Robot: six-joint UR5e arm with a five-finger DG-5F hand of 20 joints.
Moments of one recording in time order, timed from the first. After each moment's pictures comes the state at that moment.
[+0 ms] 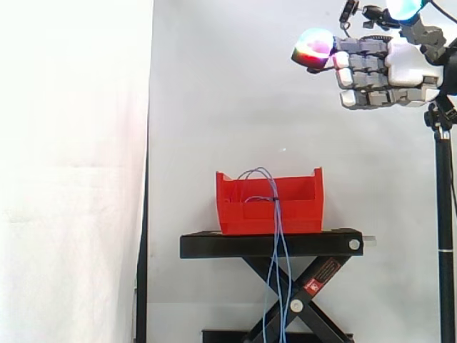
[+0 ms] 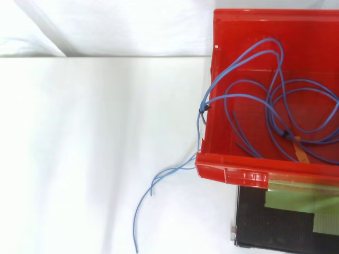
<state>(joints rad) 0.07 -1.71 -1.56 -2.90 -1.52 0.00</state>
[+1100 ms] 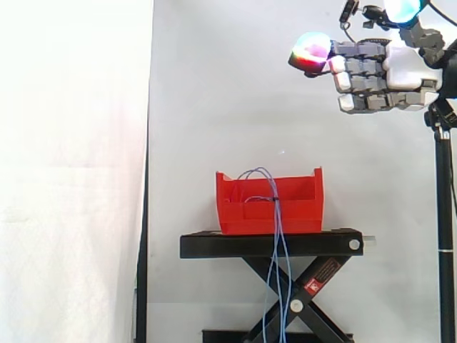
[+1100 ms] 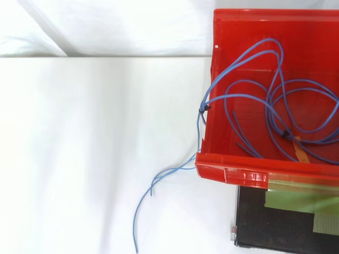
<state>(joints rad) 0.08 -1.73 -1.56 -2.90 -1.52 0.01</state>
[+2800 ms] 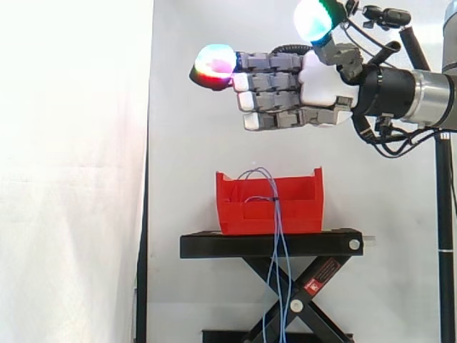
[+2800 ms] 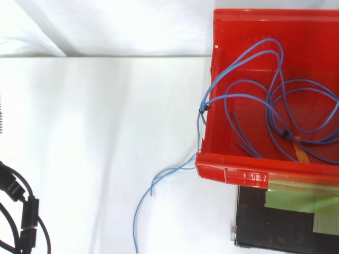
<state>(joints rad) 0.10 -2.05 -1.22 -2.88 -1.60 -0.10</state>
